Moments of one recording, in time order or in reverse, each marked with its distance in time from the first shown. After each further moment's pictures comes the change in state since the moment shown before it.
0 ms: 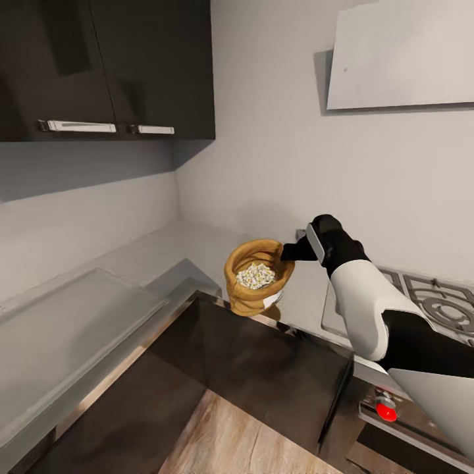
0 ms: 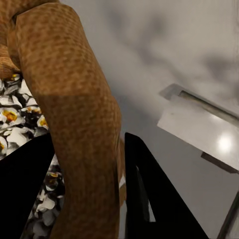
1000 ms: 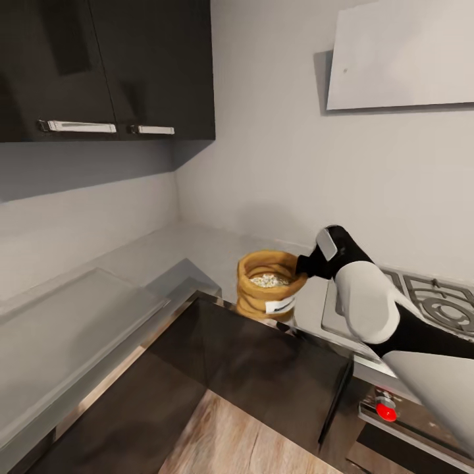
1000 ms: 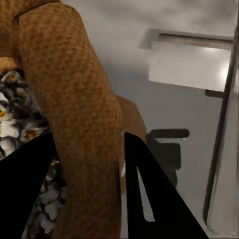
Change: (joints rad) left arm 0.001 0.000 0.000 0.002 0.000 0.000 0.001; right arm -0.025 0.003 -0.428 0.113 -0.052 -0.007 -0.426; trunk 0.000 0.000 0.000
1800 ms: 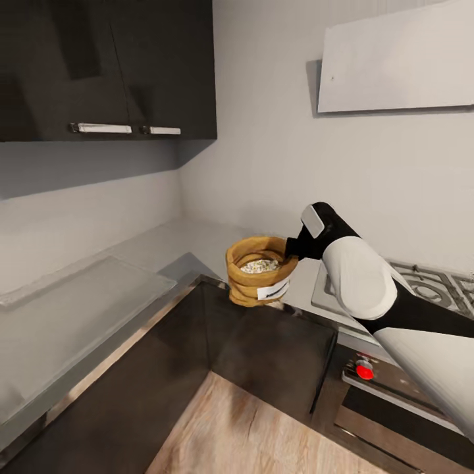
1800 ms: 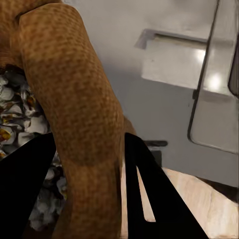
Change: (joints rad) left arm 0.000 -0.003 -0.001 0.001 0.000 0.001 -0.001; right arm -0.137 0.070 -0.046 0.072 0.050 0.006 -0.108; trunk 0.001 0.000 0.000
